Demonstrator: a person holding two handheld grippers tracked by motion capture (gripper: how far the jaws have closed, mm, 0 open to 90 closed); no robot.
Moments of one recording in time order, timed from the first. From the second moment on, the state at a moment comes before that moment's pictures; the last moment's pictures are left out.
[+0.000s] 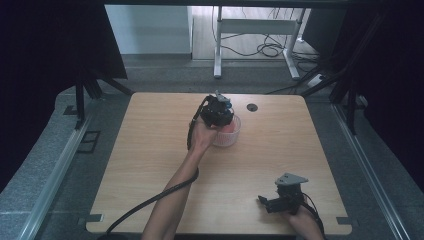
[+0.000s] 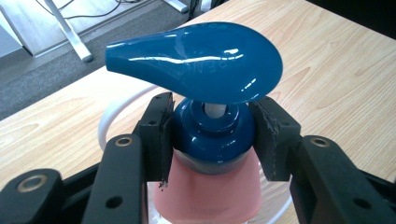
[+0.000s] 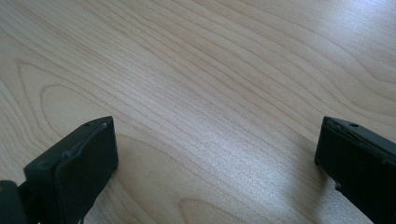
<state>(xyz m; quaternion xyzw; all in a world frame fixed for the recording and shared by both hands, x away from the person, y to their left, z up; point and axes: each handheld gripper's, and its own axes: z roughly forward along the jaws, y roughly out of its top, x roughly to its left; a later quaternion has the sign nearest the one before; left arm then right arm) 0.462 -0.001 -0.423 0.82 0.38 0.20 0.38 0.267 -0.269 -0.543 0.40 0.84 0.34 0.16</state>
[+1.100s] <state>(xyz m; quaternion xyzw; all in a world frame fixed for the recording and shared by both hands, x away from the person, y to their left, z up) 0.462 -0.002 -0.438 0.82 0.39 0.20 0.36 0.267 -0.269 -0.543 0.40 0.84 0.34 0.16</state>
